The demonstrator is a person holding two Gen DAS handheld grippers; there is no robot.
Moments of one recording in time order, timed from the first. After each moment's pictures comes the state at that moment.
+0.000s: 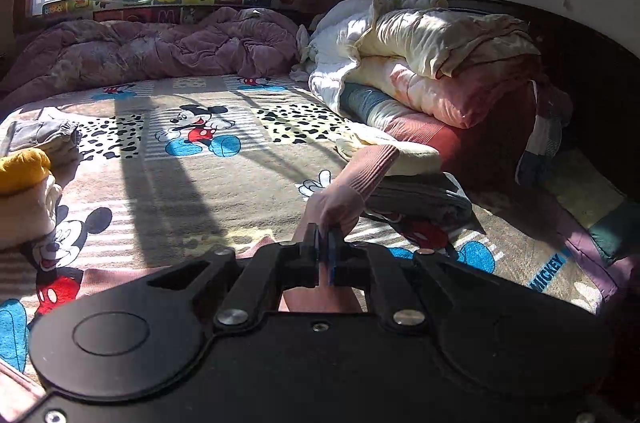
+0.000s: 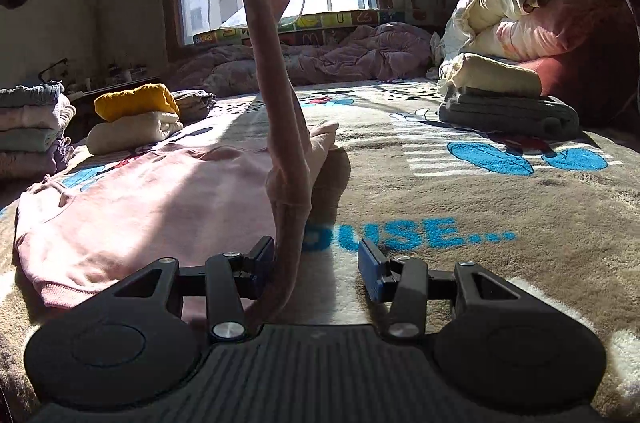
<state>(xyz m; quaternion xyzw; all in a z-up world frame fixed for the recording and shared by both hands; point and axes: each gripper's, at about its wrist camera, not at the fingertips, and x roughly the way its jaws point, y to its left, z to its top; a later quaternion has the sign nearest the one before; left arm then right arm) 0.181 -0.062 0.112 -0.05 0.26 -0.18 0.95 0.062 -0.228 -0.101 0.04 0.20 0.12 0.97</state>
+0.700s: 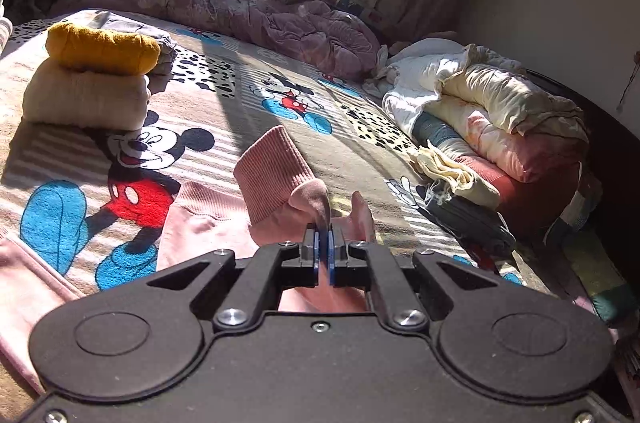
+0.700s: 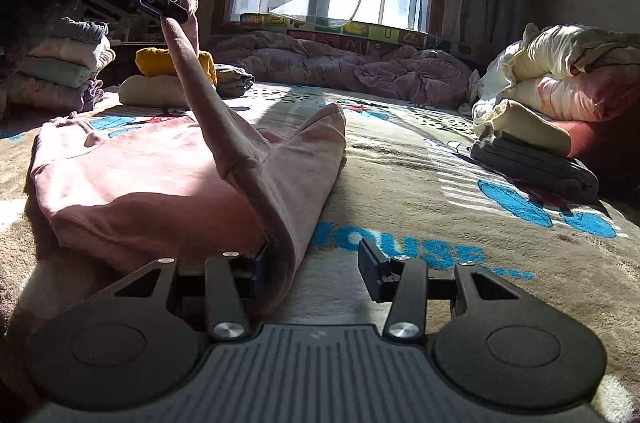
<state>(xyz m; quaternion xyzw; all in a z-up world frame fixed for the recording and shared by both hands) 0.162 0.101 0.030 -0.19 0.26 -0.12 0.94 0.049 -0.197 -0.101 -0.07 0.18 0.15 0.97</state>
